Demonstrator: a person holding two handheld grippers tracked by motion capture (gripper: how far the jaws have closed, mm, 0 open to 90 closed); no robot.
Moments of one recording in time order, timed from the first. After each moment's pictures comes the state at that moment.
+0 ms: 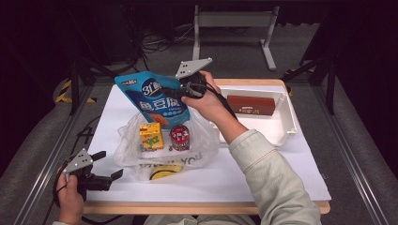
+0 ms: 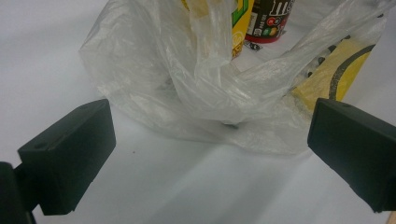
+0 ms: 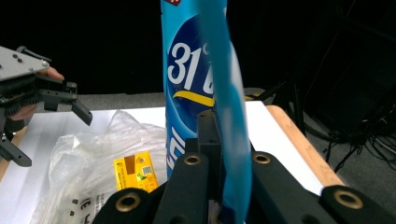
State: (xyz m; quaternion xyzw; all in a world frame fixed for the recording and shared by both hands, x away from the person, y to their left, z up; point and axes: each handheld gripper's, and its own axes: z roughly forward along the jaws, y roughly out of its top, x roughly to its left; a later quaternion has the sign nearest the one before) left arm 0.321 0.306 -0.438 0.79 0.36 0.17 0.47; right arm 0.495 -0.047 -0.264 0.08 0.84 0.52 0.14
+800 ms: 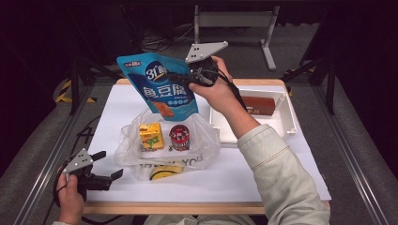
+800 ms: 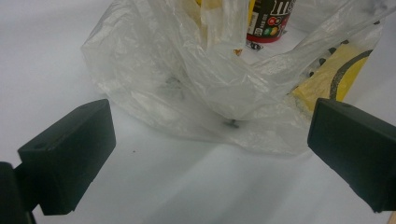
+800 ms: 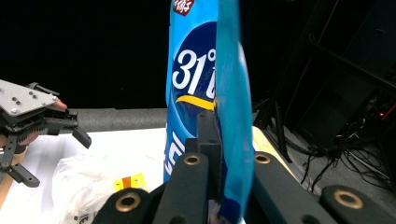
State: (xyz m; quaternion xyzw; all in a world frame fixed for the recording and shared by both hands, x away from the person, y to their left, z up) left arm 0.321 0.306 -0.439 0.79 0.36 0.17 0.47; right arm 0.481 -0.071 -0.212 0.08 0.82 0.54 0.17
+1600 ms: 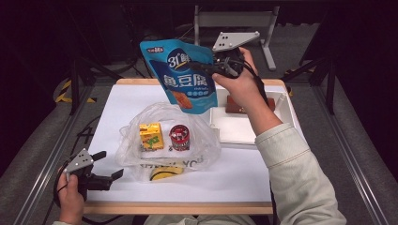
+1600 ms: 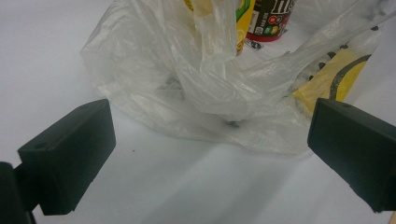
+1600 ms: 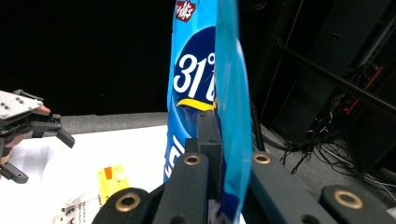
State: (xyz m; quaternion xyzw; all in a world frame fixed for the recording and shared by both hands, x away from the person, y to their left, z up) left arm 0.322 0.306 -0.439 0.79 0.36 0.17 0.47; right arm 0.478 -0.126 -0.187 0.11 0.80 0.55 0.20
